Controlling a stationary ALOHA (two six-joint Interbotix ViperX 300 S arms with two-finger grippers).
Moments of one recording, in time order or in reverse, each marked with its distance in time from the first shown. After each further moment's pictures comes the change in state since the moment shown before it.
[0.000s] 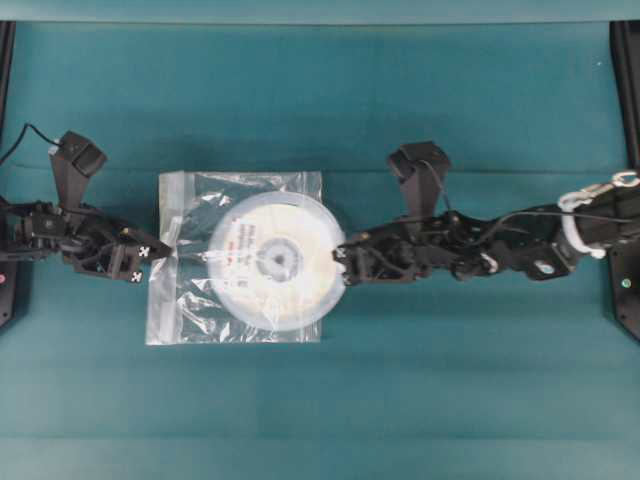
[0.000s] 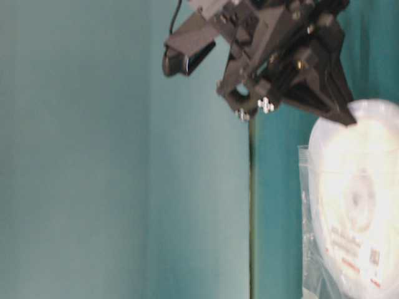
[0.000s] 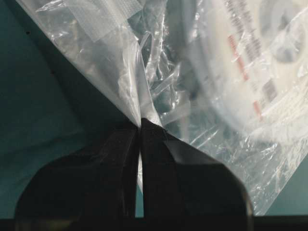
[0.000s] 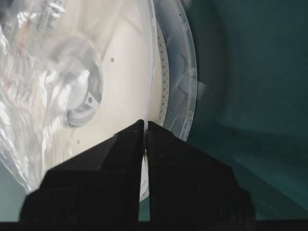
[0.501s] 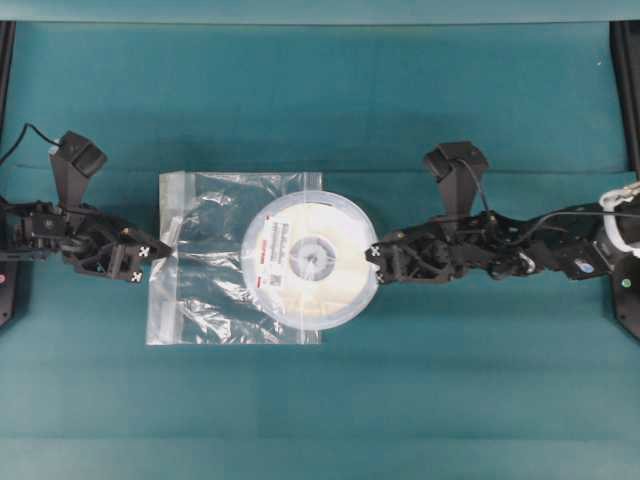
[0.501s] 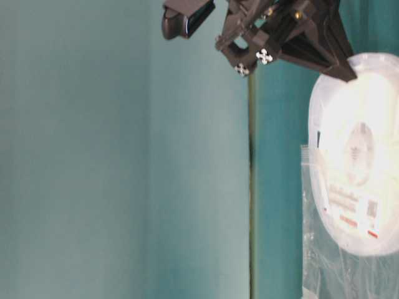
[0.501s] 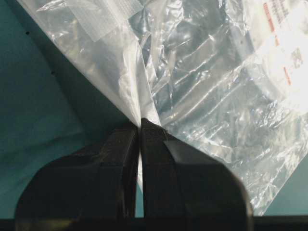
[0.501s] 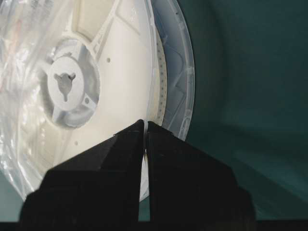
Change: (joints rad) left arm 0.000 0.002 0.000 0.000 -0.002 0.002; right arm 0.002 -0.087 0.121 0.037 -0.002 0.000
